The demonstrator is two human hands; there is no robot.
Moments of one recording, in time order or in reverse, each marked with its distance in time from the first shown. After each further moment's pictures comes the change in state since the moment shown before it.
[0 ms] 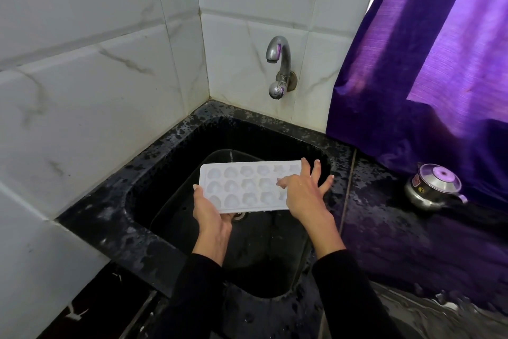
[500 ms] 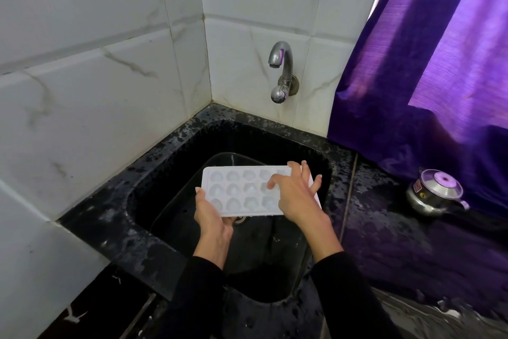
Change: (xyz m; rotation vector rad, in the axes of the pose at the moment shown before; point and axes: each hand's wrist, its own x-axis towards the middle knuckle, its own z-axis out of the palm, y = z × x) left_hand -0.004 0.002 0.002 0.018 0.014 -0.014; right_hand 0.002 -0.010 0.001 0.064 0.006 -0.128
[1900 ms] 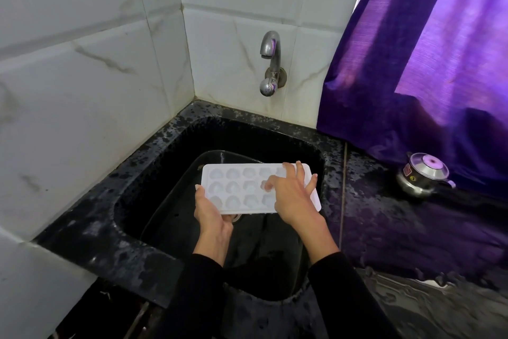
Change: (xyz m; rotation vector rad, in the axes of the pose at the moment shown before) left_hand 0.019 0.004 -0.001 0.091 -0.060 -0.064; right_hand -0.002 -0.013 0.019 -0.037 0.007 0.093
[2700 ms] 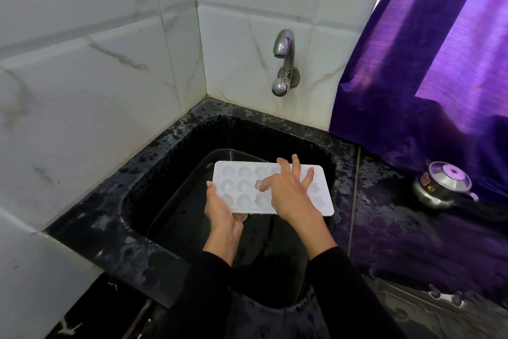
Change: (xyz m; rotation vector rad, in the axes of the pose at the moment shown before) left_hand 0.003 -0.006 0.010 0.027 0.022 0.034; right_hand 0.018 -0.015 -0.003 -0.040 -0.051 -0.098
